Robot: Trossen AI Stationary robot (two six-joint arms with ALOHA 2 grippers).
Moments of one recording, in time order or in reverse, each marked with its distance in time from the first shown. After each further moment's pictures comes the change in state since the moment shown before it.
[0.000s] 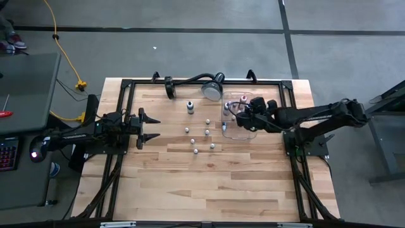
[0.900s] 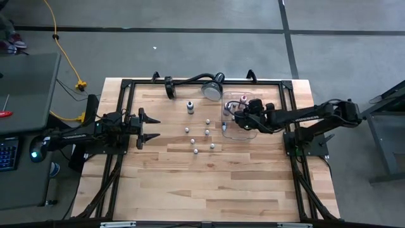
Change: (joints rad) left arm 0.000 0.000 0.000 0.000 0.000 0.000; right arm -0.106 0.111 -0.181 0.247 0.054 0.039
